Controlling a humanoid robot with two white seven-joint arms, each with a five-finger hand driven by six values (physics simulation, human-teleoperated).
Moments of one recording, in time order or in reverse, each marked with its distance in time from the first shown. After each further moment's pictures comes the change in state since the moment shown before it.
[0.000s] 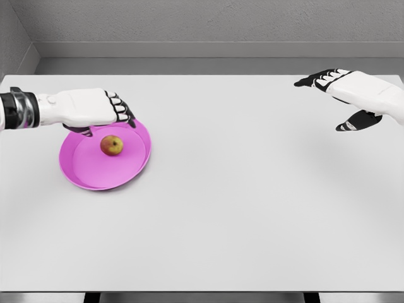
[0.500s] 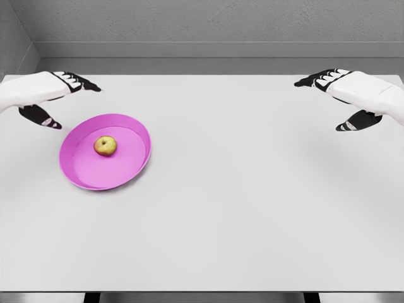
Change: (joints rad) left arm 0.087 0.048 0.123 0.247 0.352 0.000 -0.002; right arm 0.000 0.000 0.000 0.001 0.000 0.000 0.000
